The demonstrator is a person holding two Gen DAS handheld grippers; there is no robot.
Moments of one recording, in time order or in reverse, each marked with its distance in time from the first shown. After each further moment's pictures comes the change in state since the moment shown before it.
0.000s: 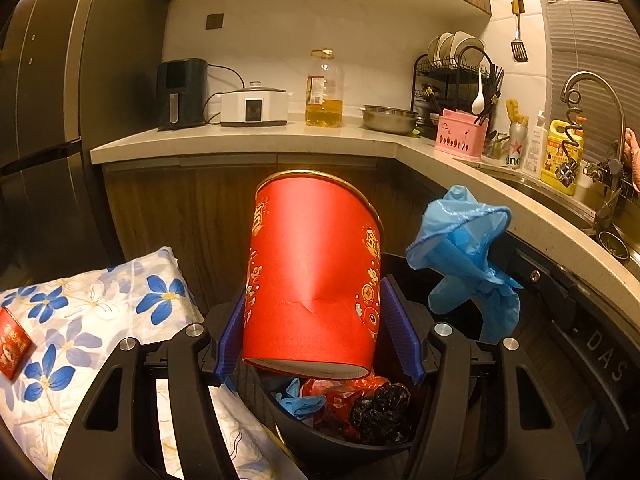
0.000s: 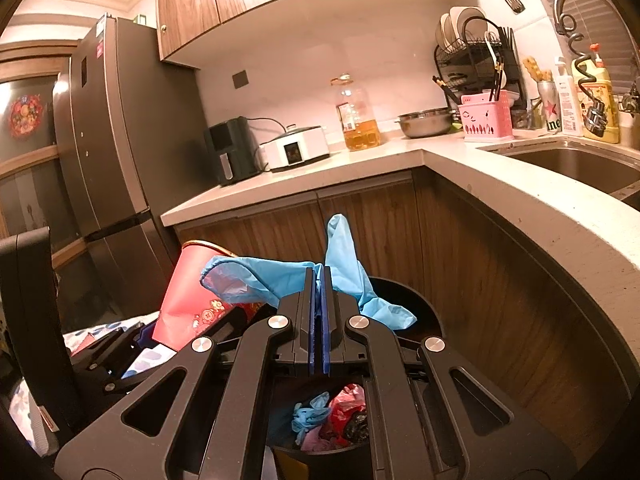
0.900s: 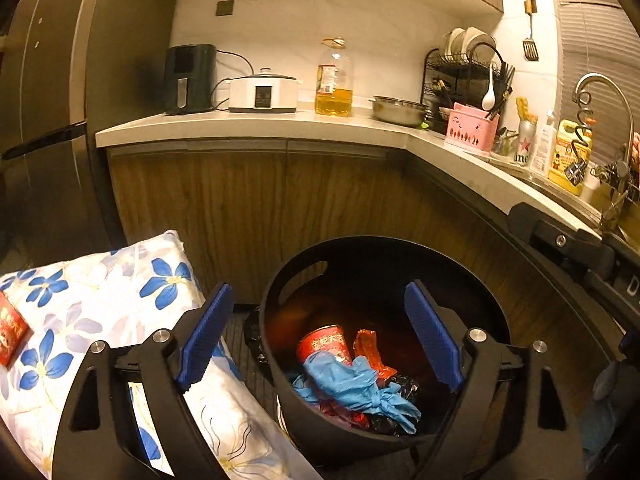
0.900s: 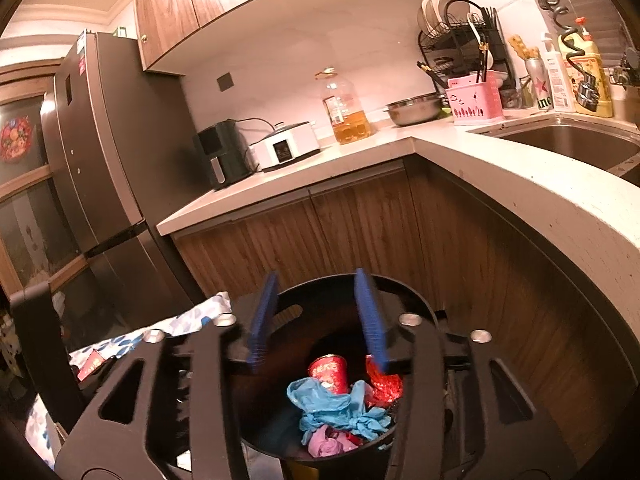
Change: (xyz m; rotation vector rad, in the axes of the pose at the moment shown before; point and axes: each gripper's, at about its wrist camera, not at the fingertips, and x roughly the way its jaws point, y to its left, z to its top) left arm 0.005 0.016 -0.009 -0.039 0.031 0.015; right arm 0.004 -0.020 0.004 0.084 0.019 -0.001
